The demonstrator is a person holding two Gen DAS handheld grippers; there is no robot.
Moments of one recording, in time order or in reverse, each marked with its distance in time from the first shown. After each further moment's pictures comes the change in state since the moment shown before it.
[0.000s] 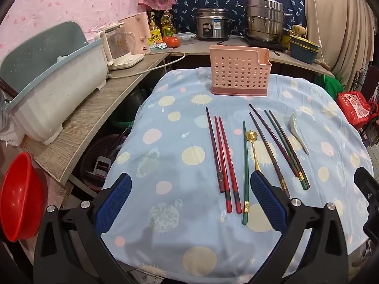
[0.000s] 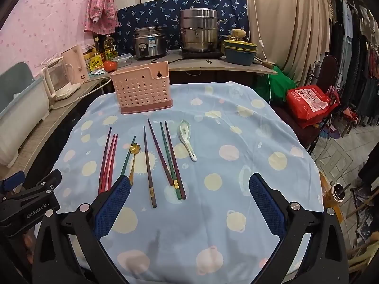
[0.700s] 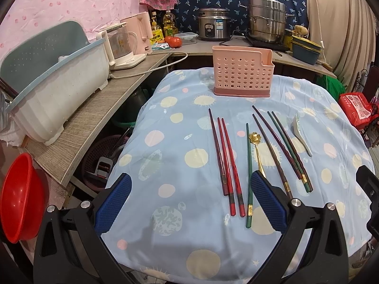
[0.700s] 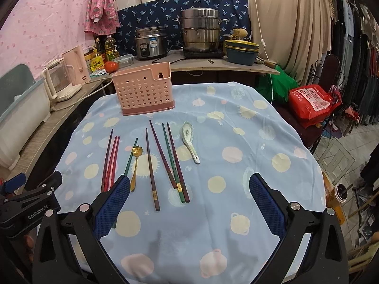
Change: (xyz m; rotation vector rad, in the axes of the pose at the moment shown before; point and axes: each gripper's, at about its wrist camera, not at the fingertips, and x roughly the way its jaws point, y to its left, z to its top) left arm 0.005 0.006 0.003 -0.011 0.003 0.002; right arm 0.006 0.008 0.002 0.001 0.010 0.006
